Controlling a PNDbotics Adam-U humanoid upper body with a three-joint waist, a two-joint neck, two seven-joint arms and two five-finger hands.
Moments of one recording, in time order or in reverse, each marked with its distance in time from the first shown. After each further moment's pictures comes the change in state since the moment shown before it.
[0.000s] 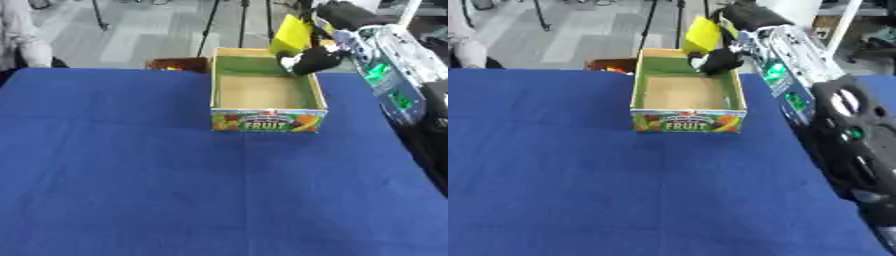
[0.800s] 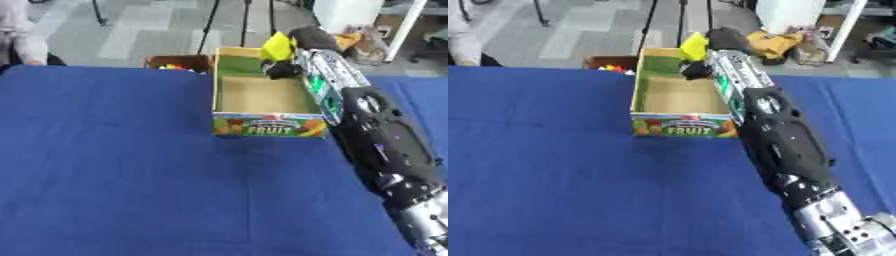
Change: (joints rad) left arm -0.035 -0.017 -0.013 0.000 0.000 -0.006 -0.032; right arm -0.133 0.153 -0.226 0.397 0.214 0.137 -0.203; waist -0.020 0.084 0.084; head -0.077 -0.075
